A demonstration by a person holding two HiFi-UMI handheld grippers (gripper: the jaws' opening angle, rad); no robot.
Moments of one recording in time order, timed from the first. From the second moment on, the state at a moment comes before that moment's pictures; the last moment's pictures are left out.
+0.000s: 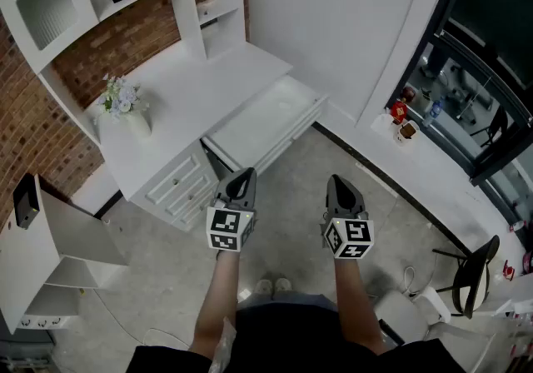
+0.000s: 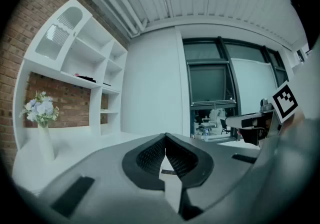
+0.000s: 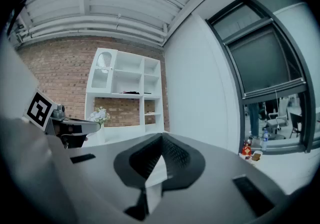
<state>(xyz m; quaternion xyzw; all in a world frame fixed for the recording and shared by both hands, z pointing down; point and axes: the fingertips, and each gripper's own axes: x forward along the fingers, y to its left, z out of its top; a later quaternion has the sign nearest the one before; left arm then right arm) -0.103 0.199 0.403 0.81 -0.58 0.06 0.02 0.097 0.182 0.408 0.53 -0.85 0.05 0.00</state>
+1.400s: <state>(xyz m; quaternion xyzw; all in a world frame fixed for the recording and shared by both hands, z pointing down) -0.110 0.202 0.413 0.84 -0.54 0.04 0.03 0.095 0.192 0.408 0.55 -0.83 0.06 -0.01</state>
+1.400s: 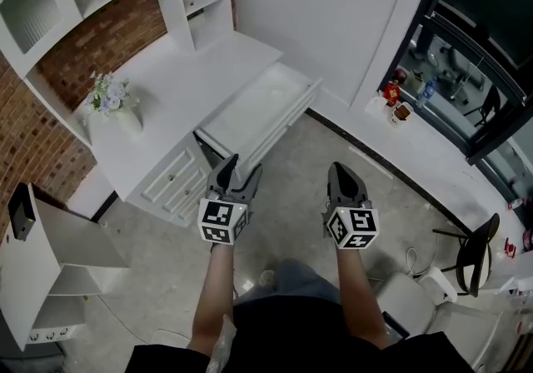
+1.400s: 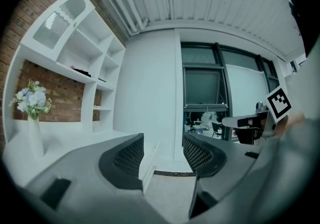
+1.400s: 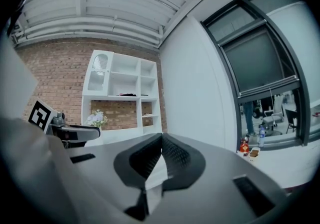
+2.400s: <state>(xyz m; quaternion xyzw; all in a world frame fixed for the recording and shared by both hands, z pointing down) -0.109 -0.021 0.452 0.82 -0.57 0.06 0.03 0.105 -0.056 0.436 0.53 -0.85 0.06 -0.02</state>
